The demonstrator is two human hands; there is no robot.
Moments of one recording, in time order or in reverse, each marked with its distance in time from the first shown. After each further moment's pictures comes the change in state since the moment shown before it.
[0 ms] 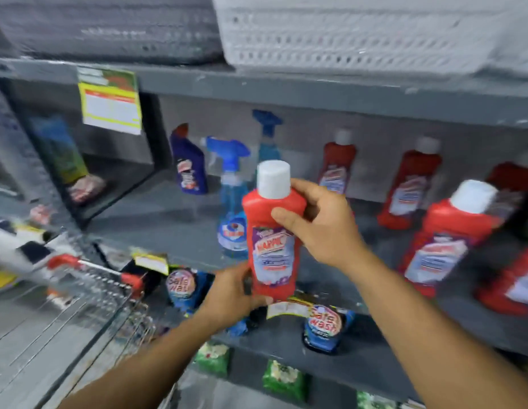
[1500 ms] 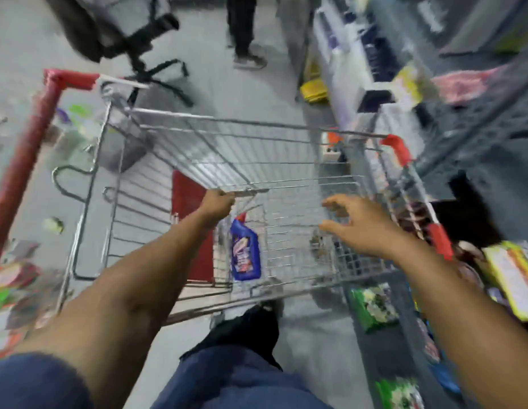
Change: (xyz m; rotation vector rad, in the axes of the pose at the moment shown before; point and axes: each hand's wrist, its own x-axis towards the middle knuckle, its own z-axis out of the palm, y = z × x) left_hand -0.331 -0.308 -0.302 -0.099 1.020 -1.360; right_hand 0.004 0.051 0.510 -0.464 -1.430 -0.141
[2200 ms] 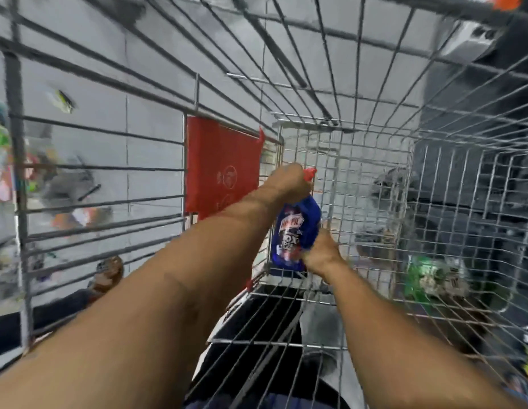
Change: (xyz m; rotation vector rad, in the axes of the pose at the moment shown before) left_hand 0.161 -0.090 0.098 0.295 -0.496 -0.241; right_hand 0.186 0.032 0.302 0.364 -0.475 0.649
